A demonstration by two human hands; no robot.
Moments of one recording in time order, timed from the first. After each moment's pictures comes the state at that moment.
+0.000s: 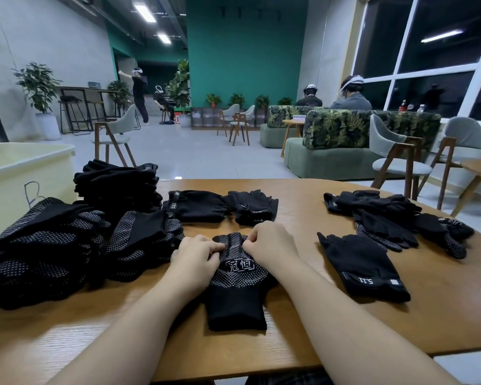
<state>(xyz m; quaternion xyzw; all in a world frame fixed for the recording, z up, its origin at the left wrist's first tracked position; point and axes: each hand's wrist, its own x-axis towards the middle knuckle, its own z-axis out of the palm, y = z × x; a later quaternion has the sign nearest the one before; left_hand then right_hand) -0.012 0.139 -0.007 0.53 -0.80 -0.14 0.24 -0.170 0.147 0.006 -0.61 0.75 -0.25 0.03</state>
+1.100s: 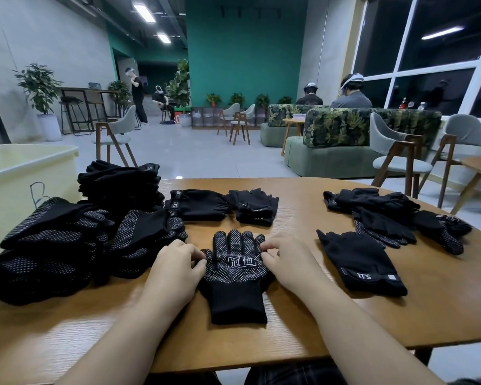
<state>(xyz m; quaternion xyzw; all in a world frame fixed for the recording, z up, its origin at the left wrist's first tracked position) 0.016 0.159 -0.013 0.55 -0.76 -0.10 0.34 -0.190 0.194 -0.006 -0.64 0.70 -0.31 0.08</state>
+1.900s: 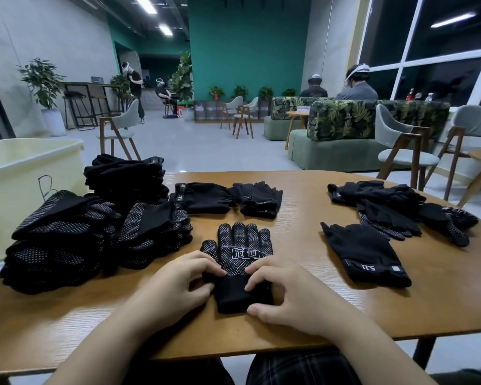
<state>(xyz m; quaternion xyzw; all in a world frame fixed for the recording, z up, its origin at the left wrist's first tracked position) 0.045 0.183 -0.016 0.33 -0.87 -0.24 0.28 -0.181 0.256 -0.010 -0.80 0.51 -0.27 0.16</state>
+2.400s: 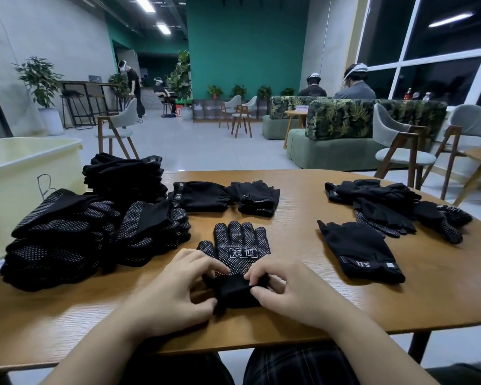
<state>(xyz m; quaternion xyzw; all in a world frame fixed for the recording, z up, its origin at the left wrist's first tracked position) 0.047 0.197 -0.011 0.31 -0.90 -0.17 0.24 -0.178 0.259 -0.006 -0.76 0.50 -0.34 0.24</state>
